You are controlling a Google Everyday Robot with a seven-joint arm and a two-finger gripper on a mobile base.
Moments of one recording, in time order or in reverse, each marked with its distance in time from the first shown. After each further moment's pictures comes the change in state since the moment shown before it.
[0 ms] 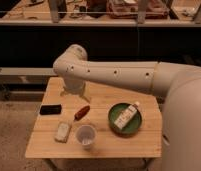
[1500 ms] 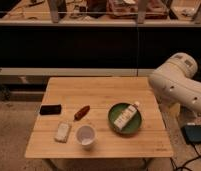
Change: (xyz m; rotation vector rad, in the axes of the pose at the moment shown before) arm 0.073 0.406 -0.080 -0.239 0.412 0.972
